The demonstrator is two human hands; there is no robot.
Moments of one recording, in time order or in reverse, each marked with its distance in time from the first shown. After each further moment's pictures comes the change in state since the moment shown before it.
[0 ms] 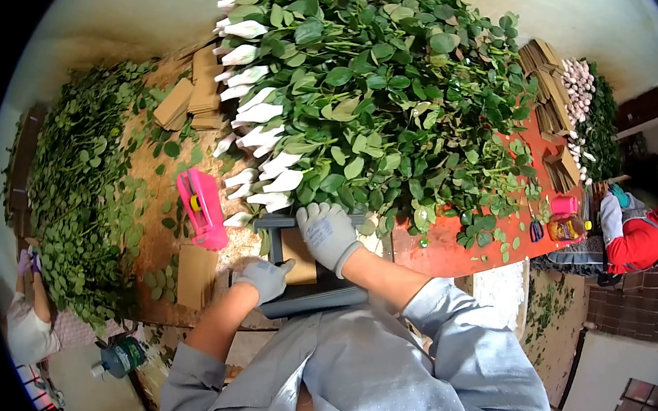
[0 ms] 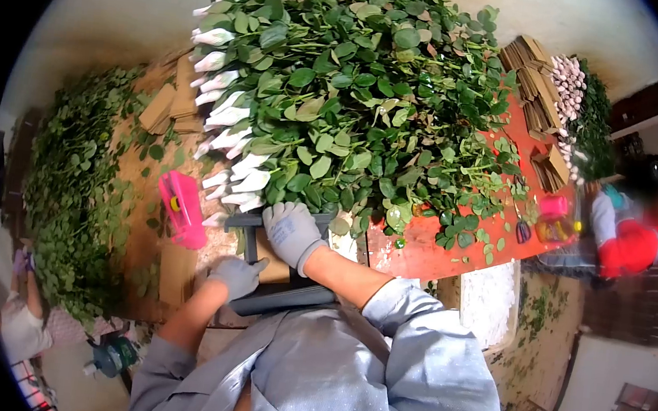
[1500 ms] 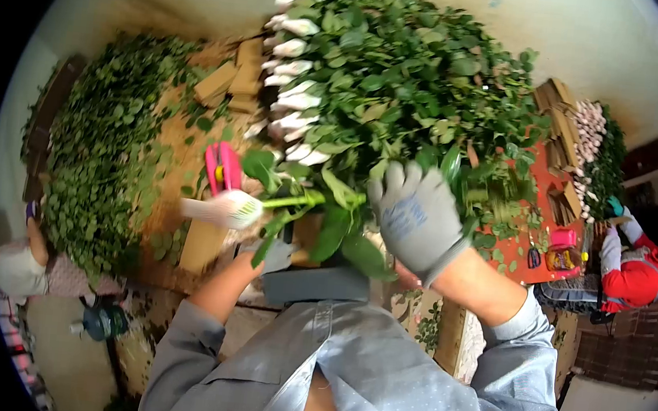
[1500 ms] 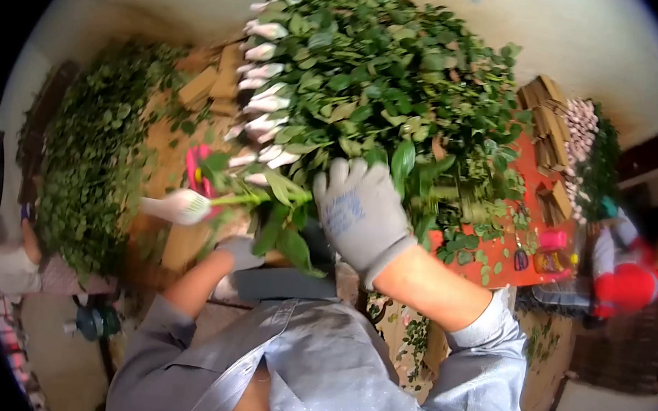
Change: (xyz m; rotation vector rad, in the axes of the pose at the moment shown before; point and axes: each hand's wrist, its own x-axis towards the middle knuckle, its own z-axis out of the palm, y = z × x) left_hand -0.002 -0.001 0.008 -0.159 -0.061 -0.083; right_hand -0.064 0.032 -0.197 -0.404 0.121 -0.062
